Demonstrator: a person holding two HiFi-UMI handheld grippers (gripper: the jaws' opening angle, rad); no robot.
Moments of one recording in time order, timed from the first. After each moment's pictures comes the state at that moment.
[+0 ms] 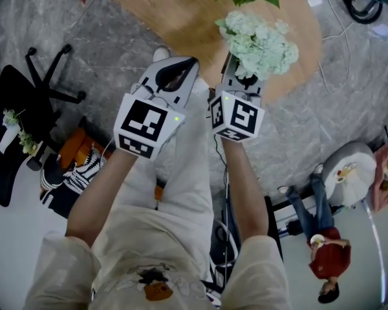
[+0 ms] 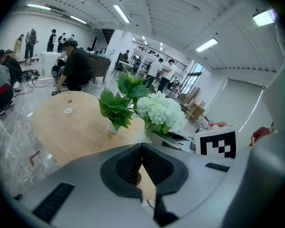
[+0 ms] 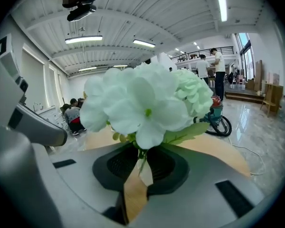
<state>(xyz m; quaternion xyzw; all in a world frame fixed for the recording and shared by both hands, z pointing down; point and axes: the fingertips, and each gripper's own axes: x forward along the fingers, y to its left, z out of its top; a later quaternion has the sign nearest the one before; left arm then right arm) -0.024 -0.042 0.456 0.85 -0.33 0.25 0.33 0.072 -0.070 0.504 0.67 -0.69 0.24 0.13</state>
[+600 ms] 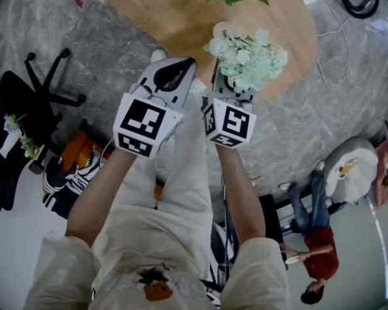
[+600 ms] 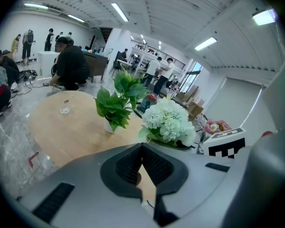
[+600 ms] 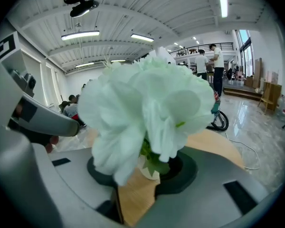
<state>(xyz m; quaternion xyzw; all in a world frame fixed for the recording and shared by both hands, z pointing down) -0.013 -0.044 0.455 0.85 -0.32 0.25 0.33 0.072 -0.046 0.509 0.67 -0.68 0.27 0.15</state>
